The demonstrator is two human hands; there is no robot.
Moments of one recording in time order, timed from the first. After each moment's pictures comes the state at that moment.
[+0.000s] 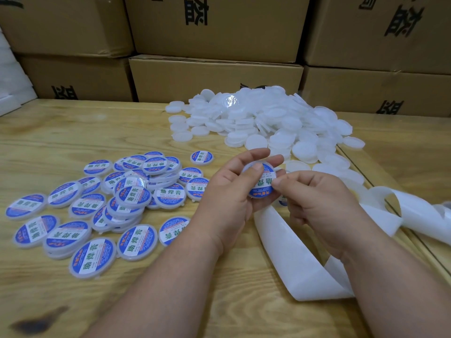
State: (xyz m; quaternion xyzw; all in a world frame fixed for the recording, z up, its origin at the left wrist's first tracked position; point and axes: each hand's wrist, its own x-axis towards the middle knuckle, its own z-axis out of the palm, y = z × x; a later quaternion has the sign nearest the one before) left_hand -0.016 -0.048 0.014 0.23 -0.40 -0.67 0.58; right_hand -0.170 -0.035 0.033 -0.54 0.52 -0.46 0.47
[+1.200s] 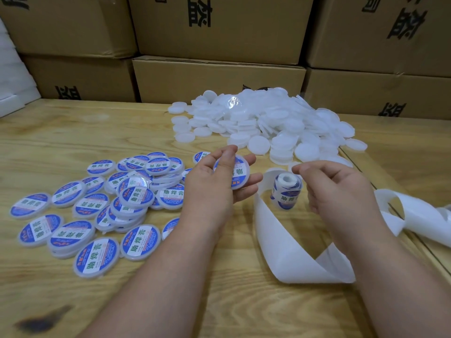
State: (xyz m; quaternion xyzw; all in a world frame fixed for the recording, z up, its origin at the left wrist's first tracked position) left_hand 0.001 -0.059 0.016 0.38 -0.37 -0.54 0.66; right_hand -0.177 -0.039 0.035 -0.52 0.54 -0.56 0.35
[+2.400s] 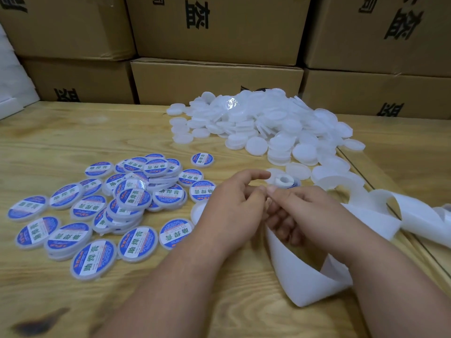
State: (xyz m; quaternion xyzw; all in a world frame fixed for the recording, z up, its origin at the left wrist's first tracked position) left_hand -0.014 -0.039 0.011 0.51 -0.62 -0.40 0.45; right_hand -0.173 -0.033 0.031 -0.63 0.56 -0.30 0.46
